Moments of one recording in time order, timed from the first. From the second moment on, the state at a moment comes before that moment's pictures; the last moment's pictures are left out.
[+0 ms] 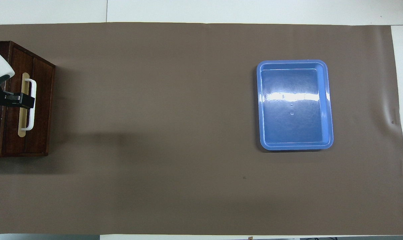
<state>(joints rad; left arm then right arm) 0.03 0.02 -0.05 -1.82 0.31 1.84 0.07 -0.04 -0.22 0.03 -1.51 0.02 1.34 -0.01</state>
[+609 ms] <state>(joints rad) 0.02 0.04 -0.05 -1.94 0.35 1.98 0.06 -0.09 -0.23 0.02 -1.60 0.02 1.41 -0.03</state>
